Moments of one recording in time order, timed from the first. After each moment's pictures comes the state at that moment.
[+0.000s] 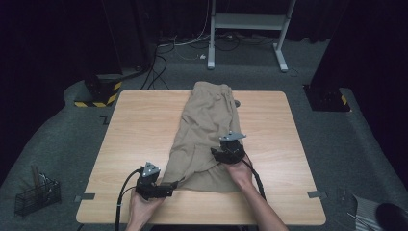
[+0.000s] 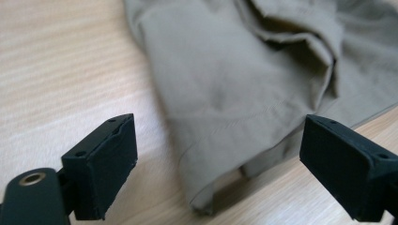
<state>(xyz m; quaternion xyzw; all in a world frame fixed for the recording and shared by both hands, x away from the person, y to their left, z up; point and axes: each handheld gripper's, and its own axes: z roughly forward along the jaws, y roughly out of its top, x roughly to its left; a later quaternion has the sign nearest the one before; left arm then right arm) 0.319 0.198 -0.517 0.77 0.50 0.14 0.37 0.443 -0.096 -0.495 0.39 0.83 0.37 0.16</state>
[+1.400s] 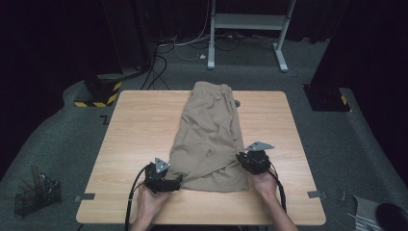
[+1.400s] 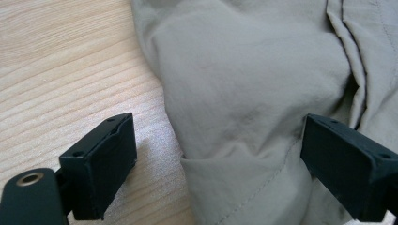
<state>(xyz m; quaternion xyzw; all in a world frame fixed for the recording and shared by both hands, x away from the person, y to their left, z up) 0.343 0.173 -0.527 0.78 0.49 0.20 0.34 0.412 -0.165 -0.494 0.41 0.82 0.37 0.16</state>
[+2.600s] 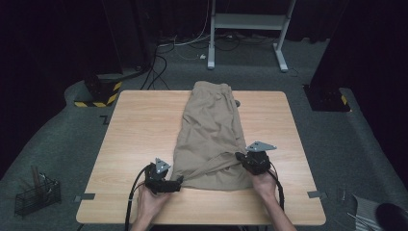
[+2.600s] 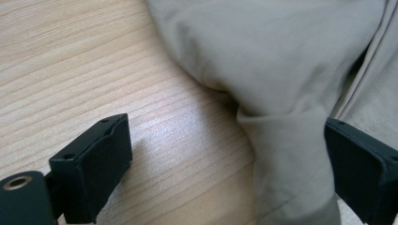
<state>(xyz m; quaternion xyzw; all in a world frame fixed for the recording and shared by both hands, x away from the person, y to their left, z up) 0.341 0.173 -0.528 0.78 0.49 0.20 0.34 0.402 -0.175 -0.482 0.40 0.81 0.40 0.17</state>
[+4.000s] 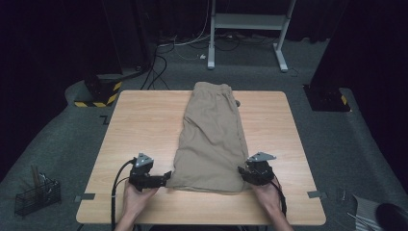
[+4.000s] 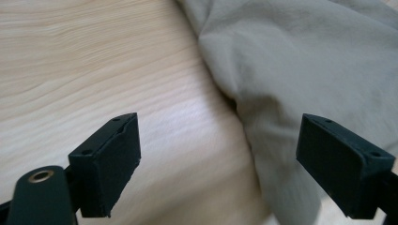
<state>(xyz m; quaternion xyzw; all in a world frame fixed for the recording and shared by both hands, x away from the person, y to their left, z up) 0.351 0.204 -0.496 0.76 0.50 0.16 0.38 0.379 -0.186 -0.511 0.44 0.82 0.31 0.18</state>
